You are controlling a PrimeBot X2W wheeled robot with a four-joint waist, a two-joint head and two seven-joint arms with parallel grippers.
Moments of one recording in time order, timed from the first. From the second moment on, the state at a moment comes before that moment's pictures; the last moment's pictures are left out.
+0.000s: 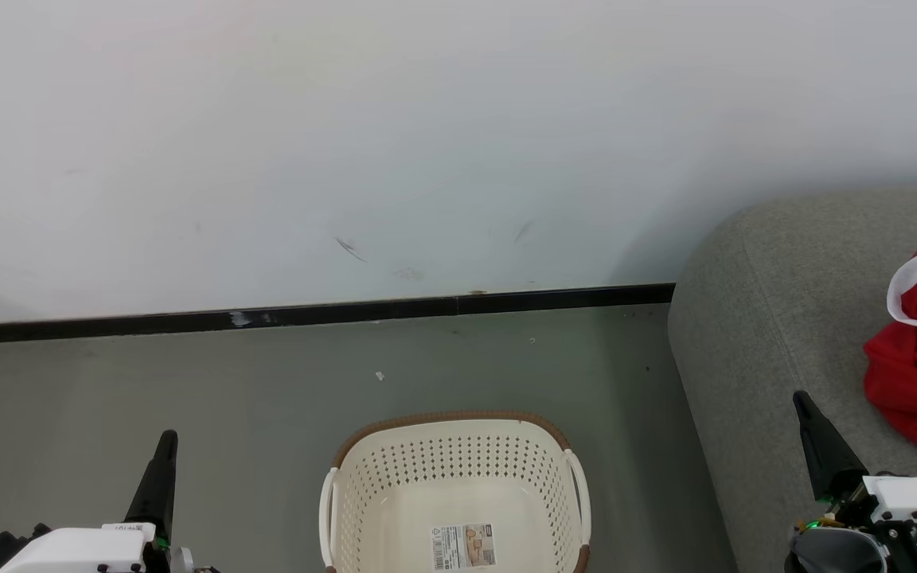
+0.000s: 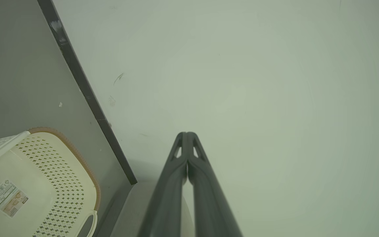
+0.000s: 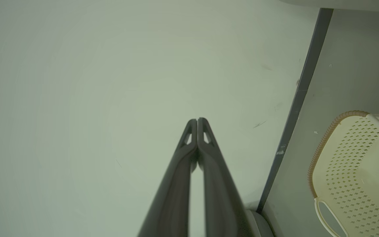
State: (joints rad) left arm -0.05 0.04 0.07 0.22 -1.61 -0.08 0.10; right arm -0.07 -0.14 0.02 0.26 1.73 0.12 -0.01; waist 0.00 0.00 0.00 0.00
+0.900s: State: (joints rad) left arm -0.05 0.04 0.07 0.23 -1.61 -0.08 0.10; right arm -0.07 -0.14 0.02 0.26 1.73 0.12 -0.01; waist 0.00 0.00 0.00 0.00
